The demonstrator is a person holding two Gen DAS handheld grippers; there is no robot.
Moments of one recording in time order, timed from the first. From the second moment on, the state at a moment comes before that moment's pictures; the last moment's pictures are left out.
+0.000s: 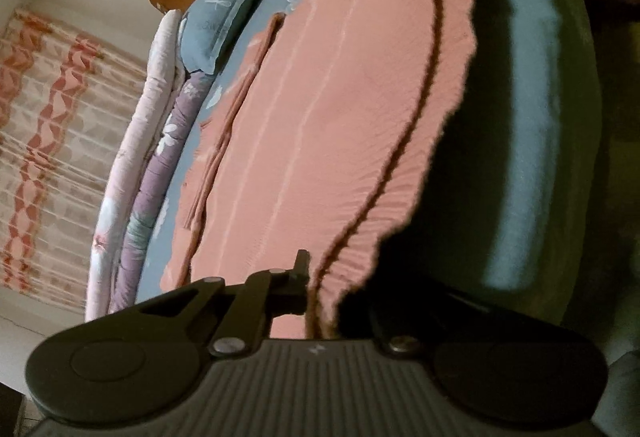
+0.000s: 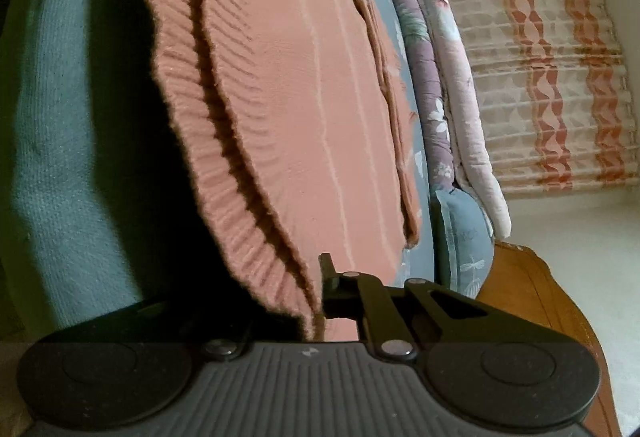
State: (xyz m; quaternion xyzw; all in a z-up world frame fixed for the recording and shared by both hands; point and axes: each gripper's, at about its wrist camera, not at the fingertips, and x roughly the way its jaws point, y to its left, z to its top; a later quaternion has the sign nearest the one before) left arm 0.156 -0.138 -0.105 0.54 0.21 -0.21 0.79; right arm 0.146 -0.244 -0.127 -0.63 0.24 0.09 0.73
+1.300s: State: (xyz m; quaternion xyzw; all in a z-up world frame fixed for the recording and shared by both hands) left arm 0.433 -0.105 -0.003 0.43 0.36 -0.18 0.81; right arm 0.438 -0.274 -0.001 -0.54 0.26 0.22 0.77
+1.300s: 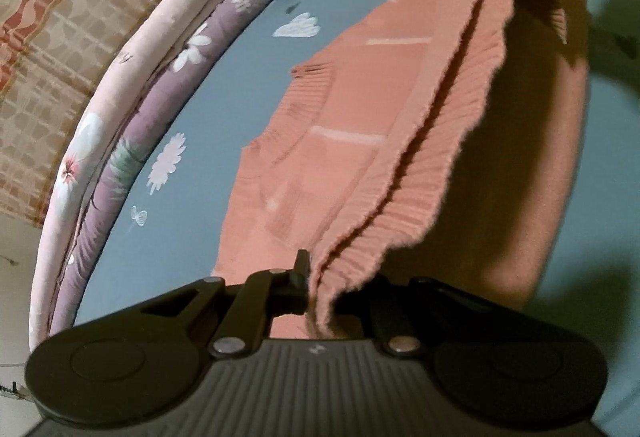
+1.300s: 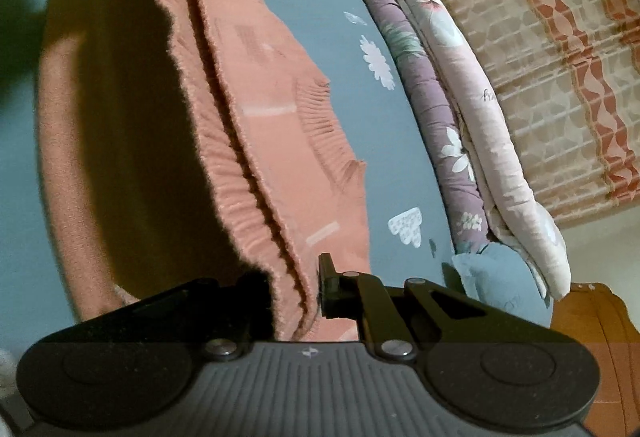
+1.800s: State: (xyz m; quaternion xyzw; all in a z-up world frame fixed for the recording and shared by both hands) left arm 0.536 -0.086 -0.027 0.37 0.44 -0.17 0.80; right arm 0.551 -0.265 -0.025 -0.48 0.34 0.25 0.77
